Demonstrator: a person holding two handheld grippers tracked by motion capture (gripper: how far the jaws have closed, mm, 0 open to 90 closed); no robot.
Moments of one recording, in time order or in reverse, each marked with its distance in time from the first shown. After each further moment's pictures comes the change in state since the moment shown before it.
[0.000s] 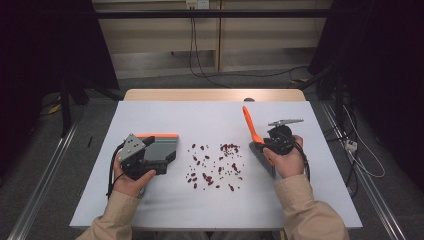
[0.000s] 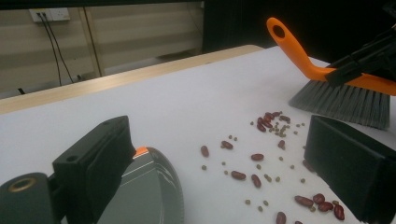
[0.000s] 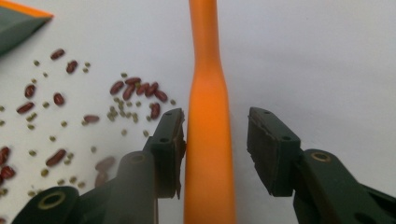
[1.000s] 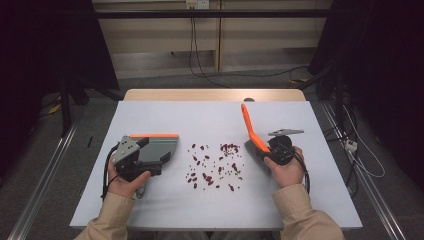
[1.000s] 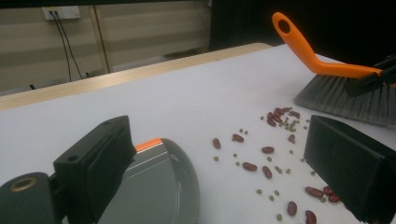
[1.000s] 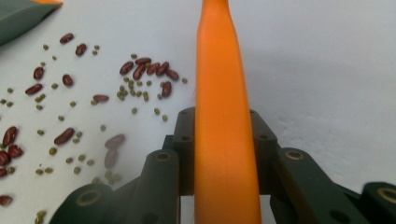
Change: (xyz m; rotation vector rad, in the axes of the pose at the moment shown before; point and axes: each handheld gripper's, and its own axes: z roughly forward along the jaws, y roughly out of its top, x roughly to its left) left arm 0.009 -0.005 -0.010 0.005 0.029 -0.006; right arm 0.008 -0.024 0.001 -0.033 0.018 0.007
